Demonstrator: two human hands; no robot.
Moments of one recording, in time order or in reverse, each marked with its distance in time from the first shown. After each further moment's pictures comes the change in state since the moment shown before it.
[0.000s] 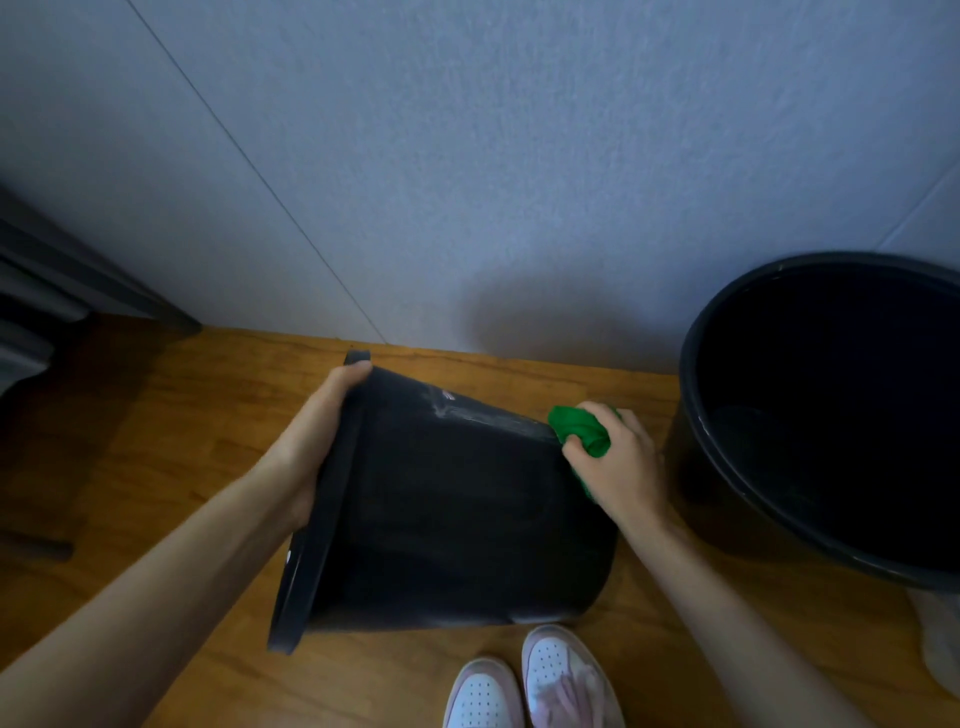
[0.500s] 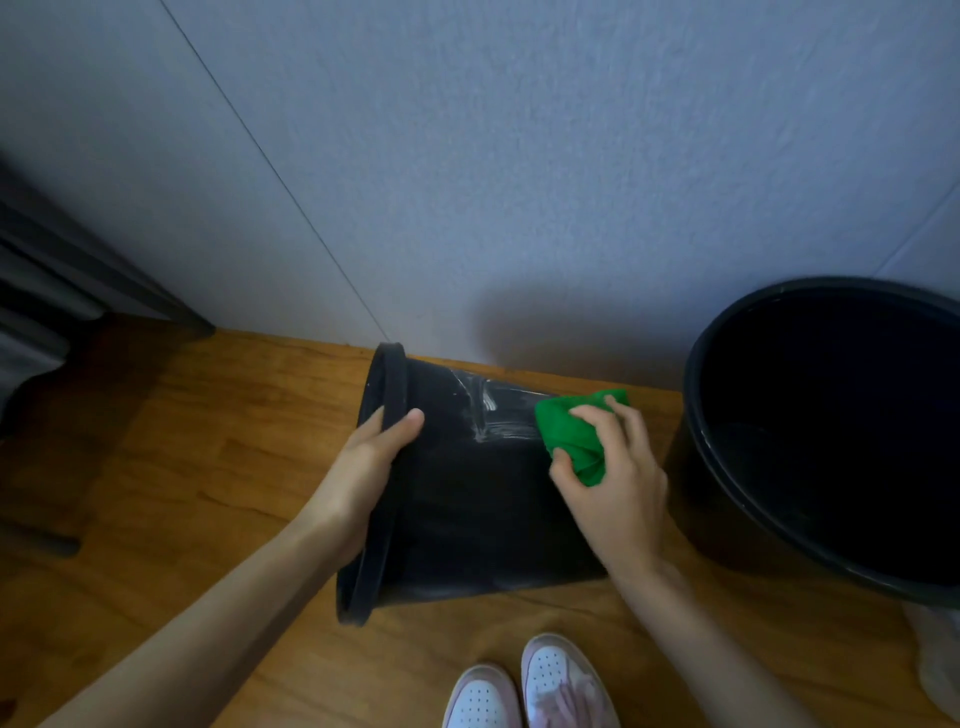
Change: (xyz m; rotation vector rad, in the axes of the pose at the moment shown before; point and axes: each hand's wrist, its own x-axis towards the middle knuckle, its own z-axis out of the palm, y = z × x) left_hand -0.024 -0.018 0.020 0.060 -0.012 0.099; right_hand -0.037 -0.030 -0.010 0.037 0.302 -0.331
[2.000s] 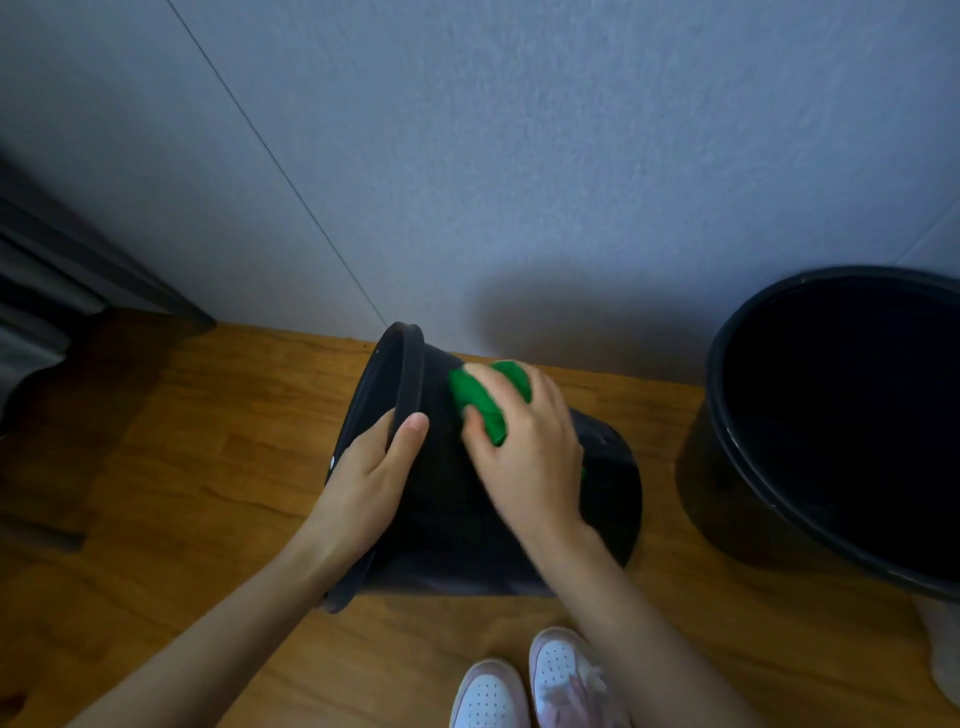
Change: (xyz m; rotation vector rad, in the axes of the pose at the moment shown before) left_hand -0.003 -0.012 -0.008 0.300 0.017 0.327; right_hand 0.016 -0.069 0.032 0.063 -0.170 -0.057
